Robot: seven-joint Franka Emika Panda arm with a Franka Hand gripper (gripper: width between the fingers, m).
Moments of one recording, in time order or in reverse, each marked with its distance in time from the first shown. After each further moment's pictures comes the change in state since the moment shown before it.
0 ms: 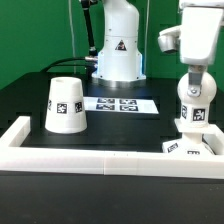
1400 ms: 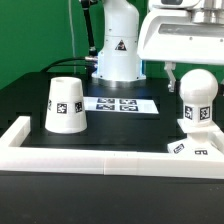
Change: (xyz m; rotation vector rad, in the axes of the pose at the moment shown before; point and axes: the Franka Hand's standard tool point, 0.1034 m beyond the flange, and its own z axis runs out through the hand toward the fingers) arm 0.003 0.001 -0.001 0.006 0.028 1.331
